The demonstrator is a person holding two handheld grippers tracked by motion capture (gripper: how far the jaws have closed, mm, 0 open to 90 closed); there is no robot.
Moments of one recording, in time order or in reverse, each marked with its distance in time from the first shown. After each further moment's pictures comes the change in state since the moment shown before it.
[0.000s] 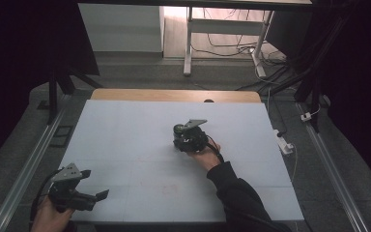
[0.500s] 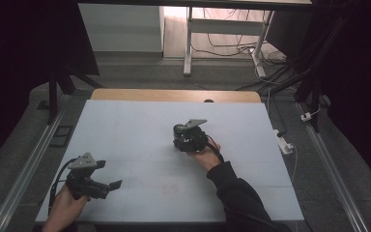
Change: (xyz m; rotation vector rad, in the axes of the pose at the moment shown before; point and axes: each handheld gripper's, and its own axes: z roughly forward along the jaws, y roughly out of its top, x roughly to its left) left arm 0.004 0.031 0.034 -0.028 -0.071 0.032; right arm 0.000 0.000 0.000 0.003 0.001 -0.001
